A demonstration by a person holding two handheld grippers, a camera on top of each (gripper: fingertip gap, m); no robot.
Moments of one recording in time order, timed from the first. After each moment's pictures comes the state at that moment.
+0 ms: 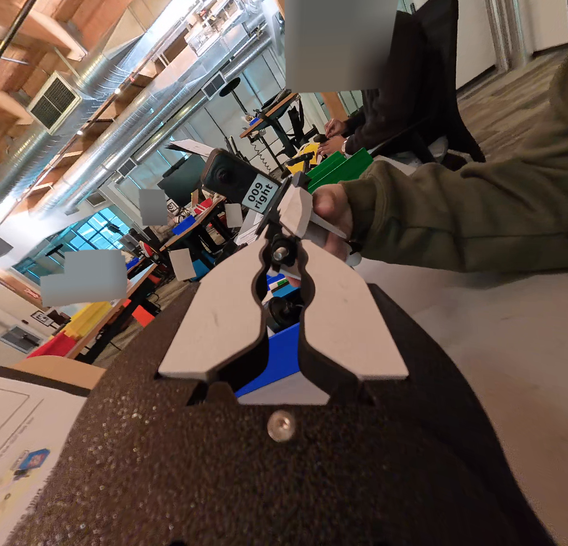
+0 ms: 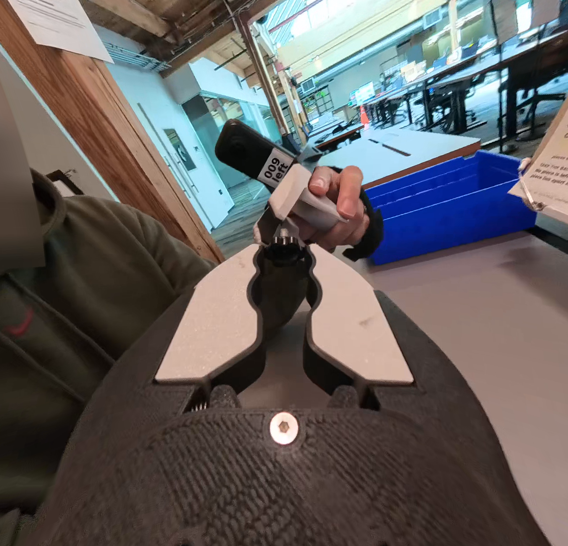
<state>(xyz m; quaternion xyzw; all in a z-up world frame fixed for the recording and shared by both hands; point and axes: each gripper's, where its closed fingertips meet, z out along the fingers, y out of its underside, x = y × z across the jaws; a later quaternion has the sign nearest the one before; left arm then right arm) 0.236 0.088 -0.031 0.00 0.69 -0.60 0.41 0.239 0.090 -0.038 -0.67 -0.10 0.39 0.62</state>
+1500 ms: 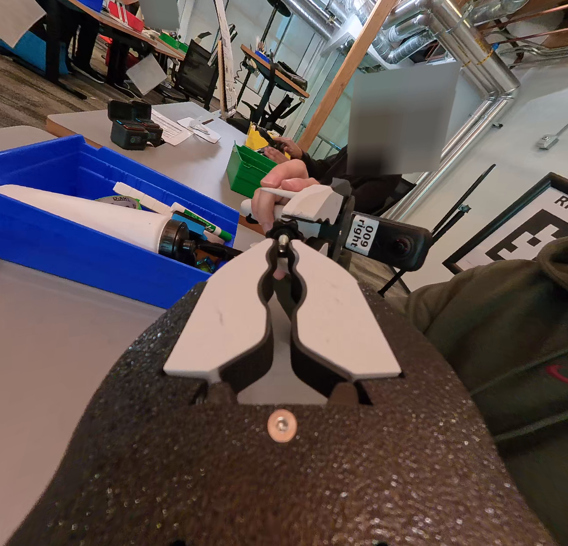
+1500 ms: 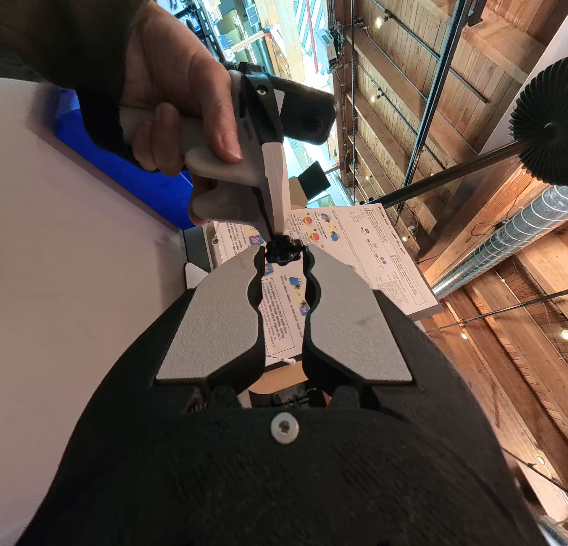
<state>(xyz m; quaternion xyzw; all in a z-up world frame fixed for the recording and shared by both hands) 0.263 0.120 -0.042 -0.37 0.61 -0.71 0.01 0.265 0.125 -0.039 -0.56 -0.37 -0.41 0.62</state>
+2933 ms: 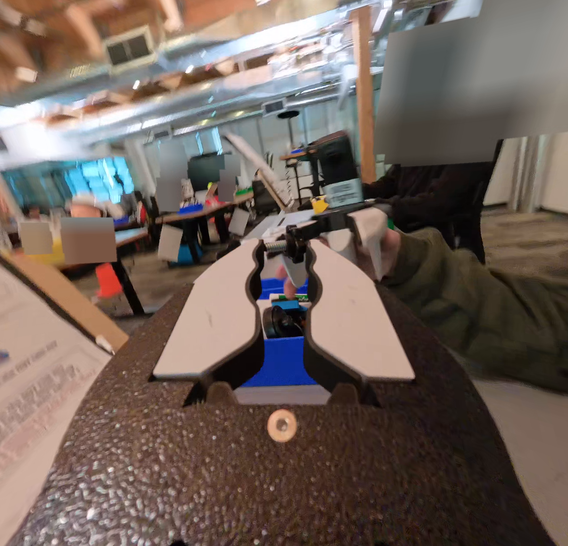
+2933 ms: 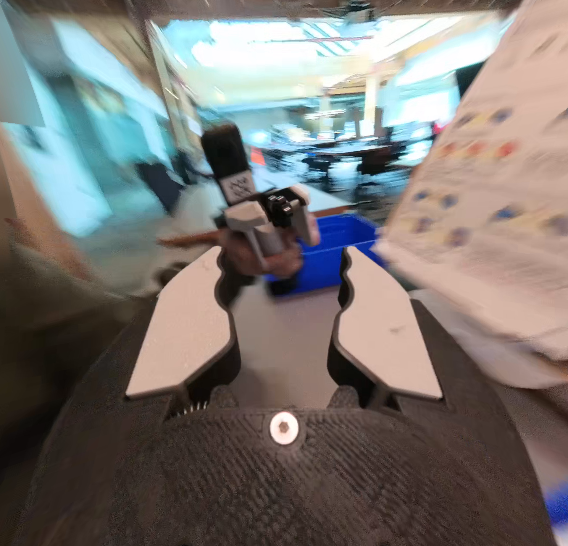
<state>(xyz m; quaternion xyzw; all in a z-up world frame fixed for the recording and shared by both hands) 0.261 0.133 -0.010 -0.17 0.60 -0.70 0.34 0.262 0.113 -0.022 -0.67 -0.08 0.18 0.72</state>
